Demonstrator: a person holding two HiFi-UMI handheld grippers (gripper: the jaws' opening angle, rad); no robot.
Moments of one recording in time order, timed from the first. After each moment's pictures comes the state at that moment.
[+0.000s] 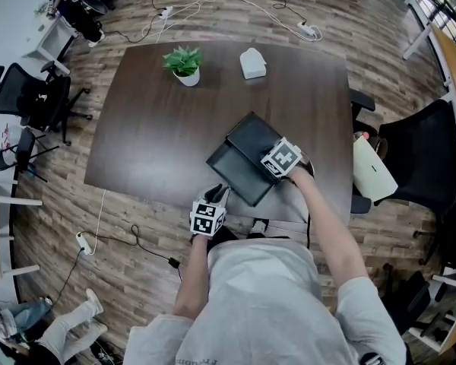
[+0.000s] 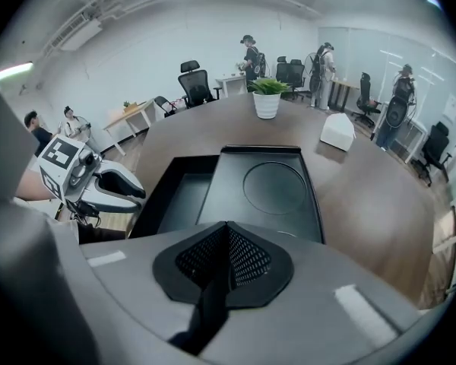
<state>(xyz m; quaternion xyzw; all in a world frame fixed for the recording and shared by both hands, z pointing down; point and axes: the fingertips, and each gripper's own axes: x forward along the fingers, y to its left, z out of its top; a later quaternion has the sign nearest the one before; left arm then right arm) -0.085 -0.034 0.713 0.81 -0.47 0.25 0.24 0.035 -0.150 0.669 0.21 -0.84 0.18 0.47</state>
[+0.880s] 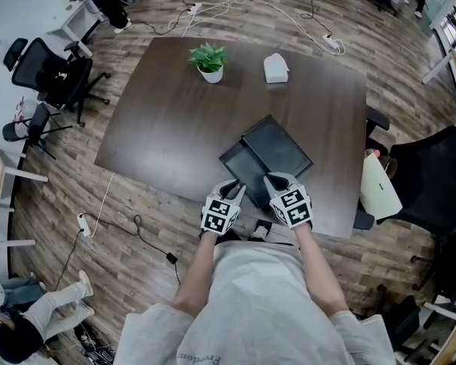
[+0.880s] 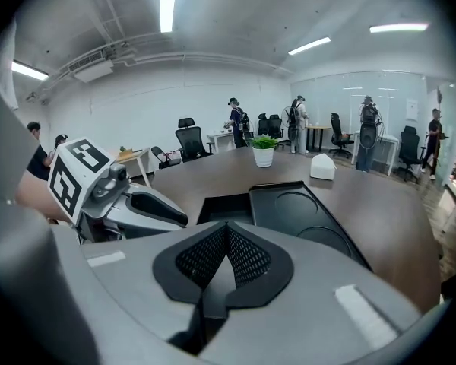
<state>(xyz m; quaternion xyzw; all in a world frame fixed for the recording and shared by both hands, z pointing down) -0.059 -0.044 0.672 0.82 -0.48 0.22 0.21 0.017 -0.075 0.617 0.30 -0.90 0.15 0.27</state>
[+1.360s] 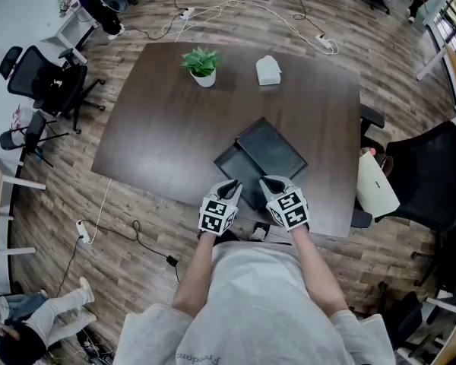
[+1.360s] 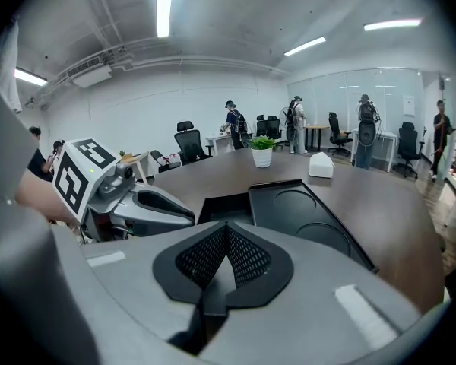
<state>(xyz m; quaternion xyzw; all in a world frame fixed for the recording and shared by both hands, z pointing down) -0.052 -0.053 0.664 0.83 -0.48 0.20 0.21 0.021 -0.071 0.617 0.30 -0.90 0.16 0.25</state>
